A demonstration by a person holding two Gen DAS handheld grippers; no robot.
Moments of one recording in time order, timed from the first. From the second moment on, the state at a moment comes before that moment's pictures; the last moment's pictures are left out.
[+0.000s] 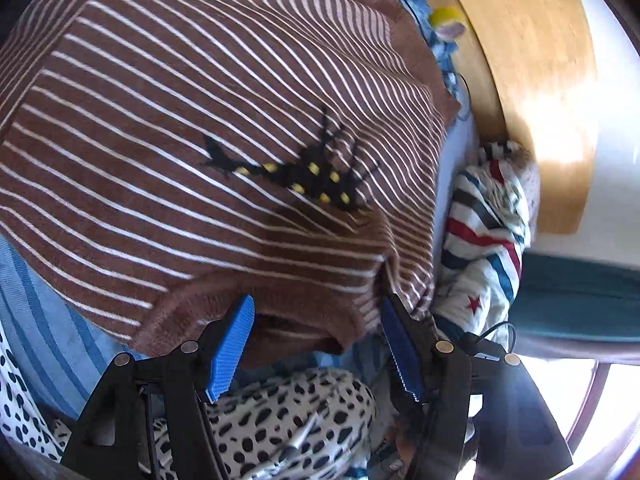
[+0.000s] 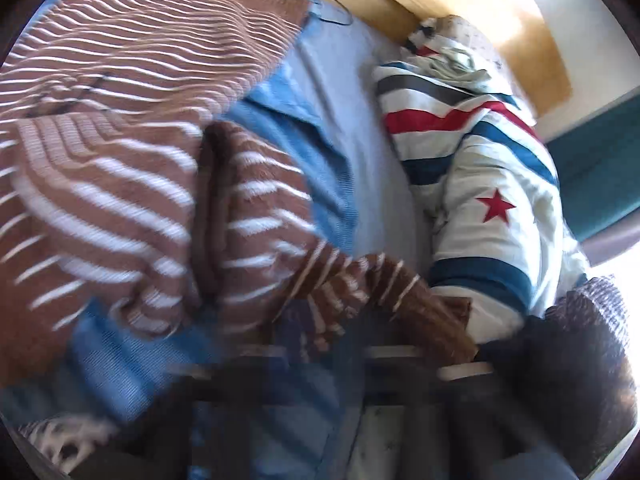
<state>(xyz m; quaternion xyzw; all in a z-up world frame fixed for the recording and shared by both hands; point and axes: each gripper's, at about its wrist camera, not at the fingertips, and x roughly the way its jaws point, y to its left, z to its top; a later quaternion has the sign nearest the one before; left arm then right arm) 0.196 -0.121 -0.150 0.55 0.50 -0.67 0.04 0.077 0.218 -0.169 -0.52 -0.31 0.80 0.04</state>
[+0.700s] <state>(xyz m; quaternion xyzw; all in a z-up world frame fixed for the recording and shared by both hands) 0.221 -0.147 -0.163 0.58 0.49 -0.65 0.07 0.079 0.188 -0.177 -0.54 -0.34 0.77 0.03</state>
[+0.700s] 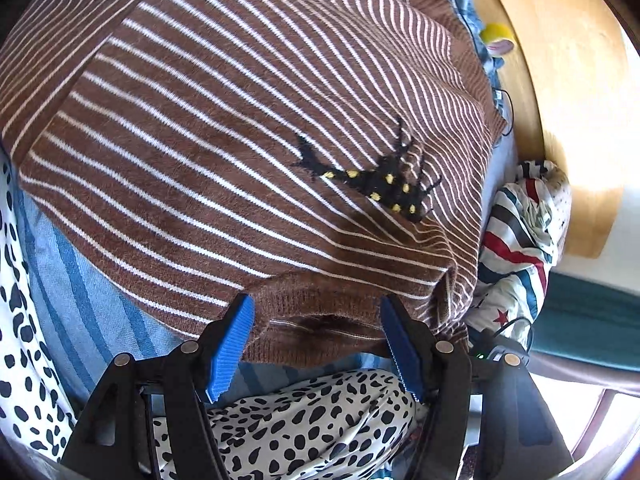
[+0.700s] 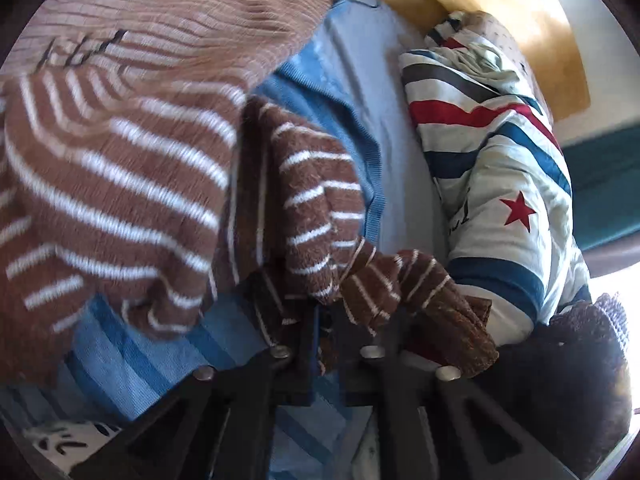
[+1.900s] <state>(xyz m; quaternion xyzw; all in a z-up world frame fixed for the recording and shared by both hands) 0.214 -0.116 -0.177 0.58 0.49 -0.64 0.04 0.070 0.194 -0.118 -0.42 -0.32 0.84 0.07</state>
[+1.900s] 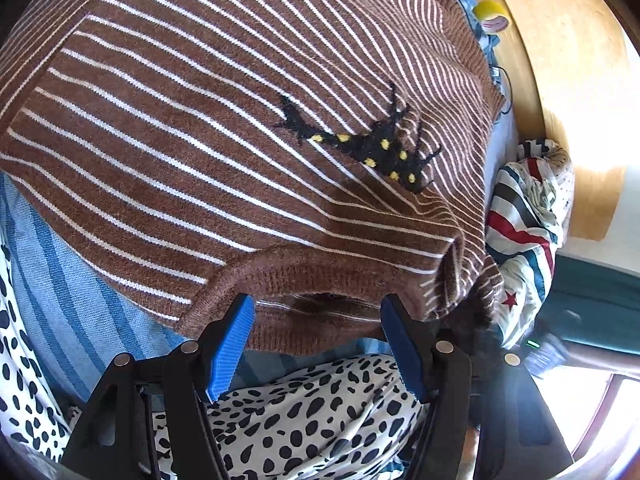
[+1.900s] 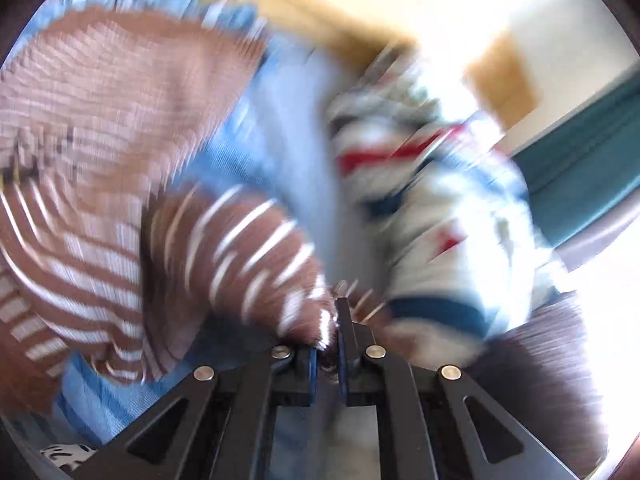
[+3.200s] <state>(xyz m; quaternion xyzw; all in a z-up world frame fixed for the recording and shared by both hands) 0.223 -0.145 -0.203 0.63 0.47 -0.61 0.09 0.106 0.249 -0.178 -0.61 -0.14 0.78 0.00</state>
